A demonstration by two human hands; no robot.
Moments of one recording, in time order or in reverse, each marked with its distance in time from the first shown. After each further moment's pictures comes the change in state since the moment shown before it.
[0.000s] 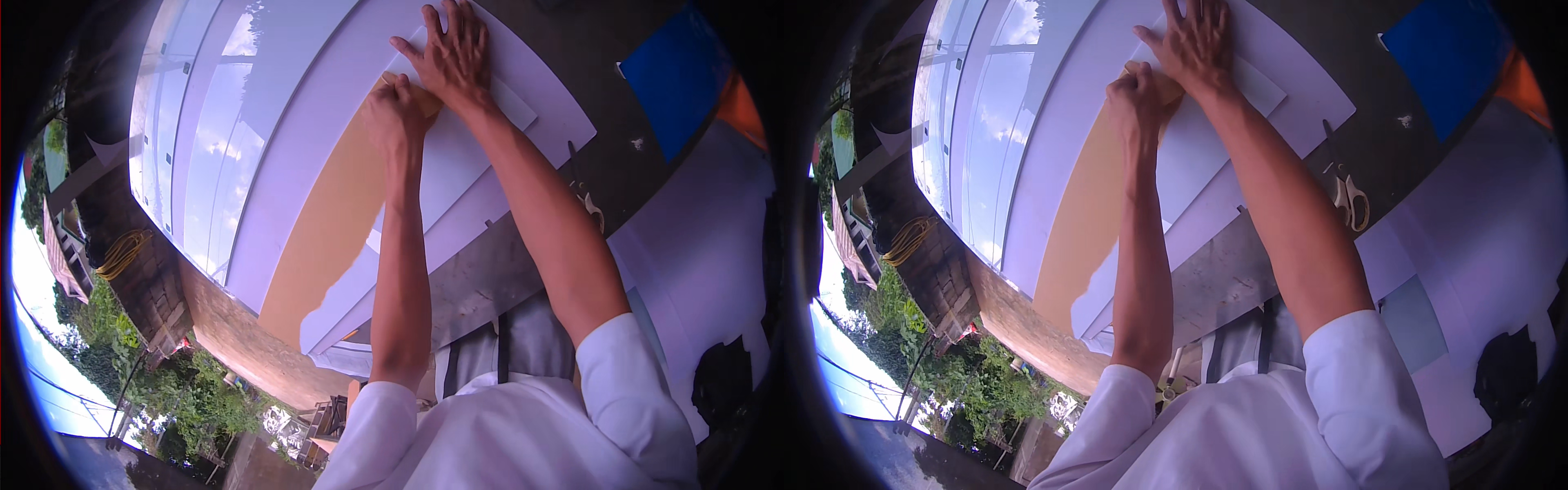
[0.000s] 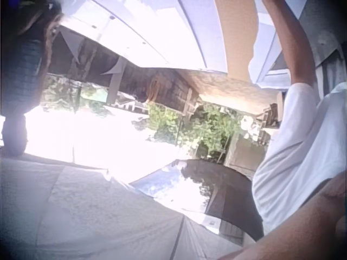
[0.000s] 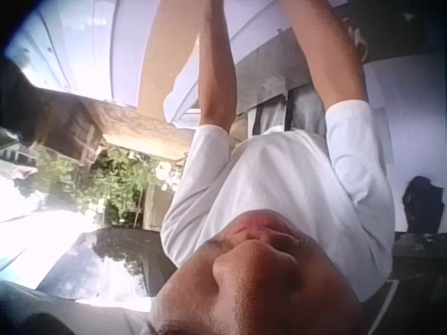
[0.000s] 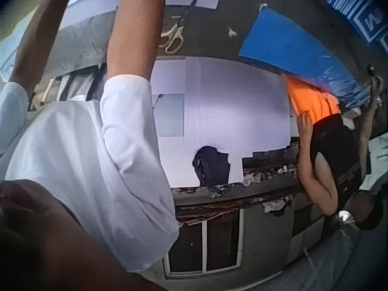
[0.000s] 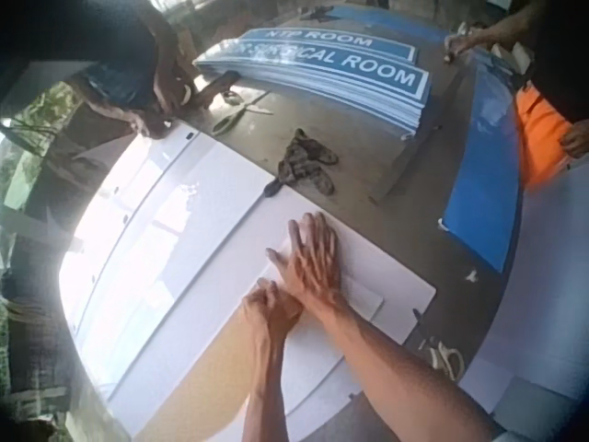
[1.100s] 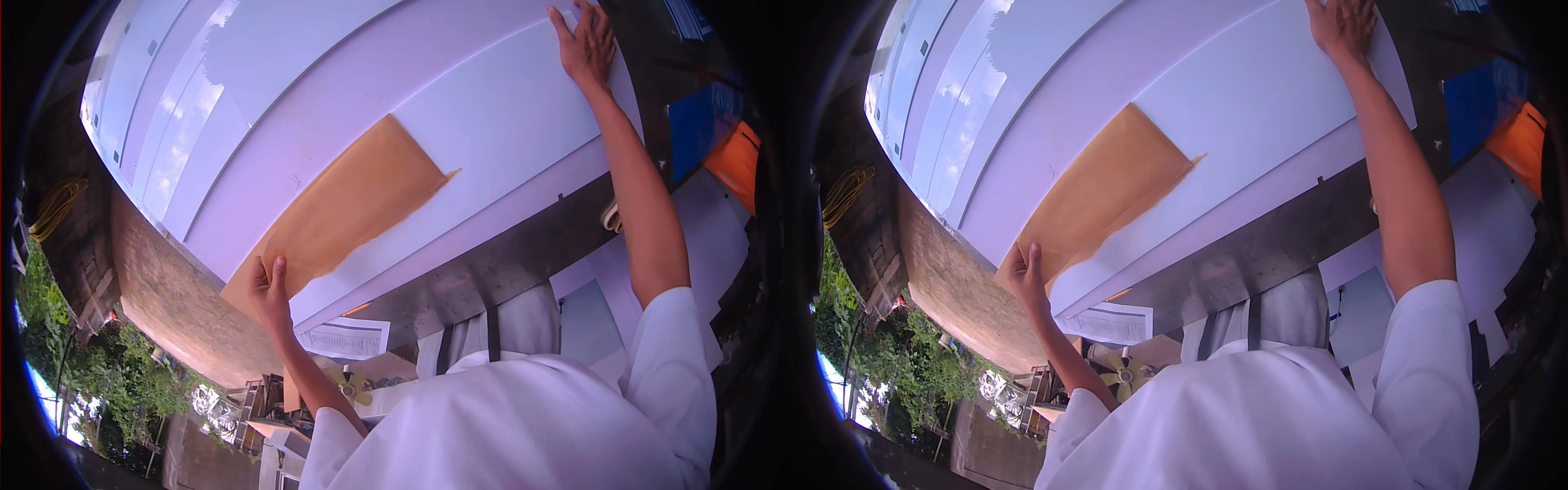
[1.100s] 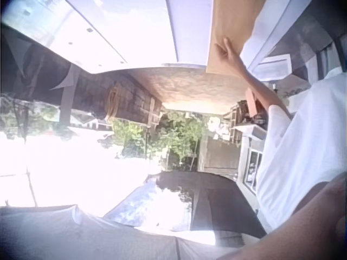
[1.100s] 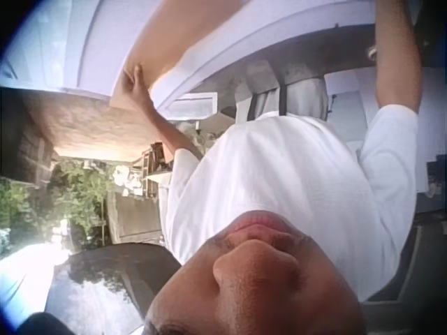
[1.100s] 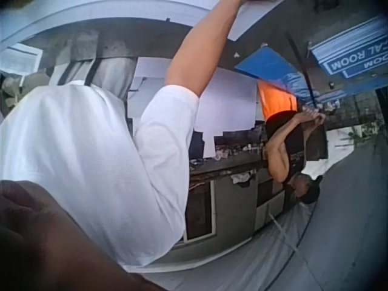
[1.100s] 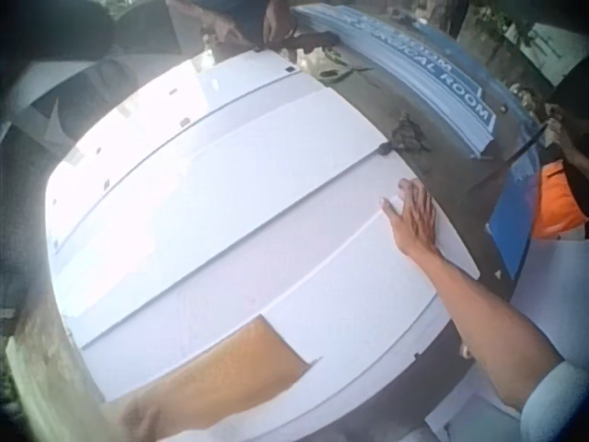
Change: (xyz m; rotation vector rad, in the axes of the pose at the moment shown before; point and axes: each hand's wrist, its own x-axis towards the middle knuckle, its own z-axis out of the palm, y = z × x) left_hand -0.137 -0.323 -0.308 -0.459 0.033 -0.326; right_hand 0.005 -0.013 -0.009 -0.141 -0.229 0.082
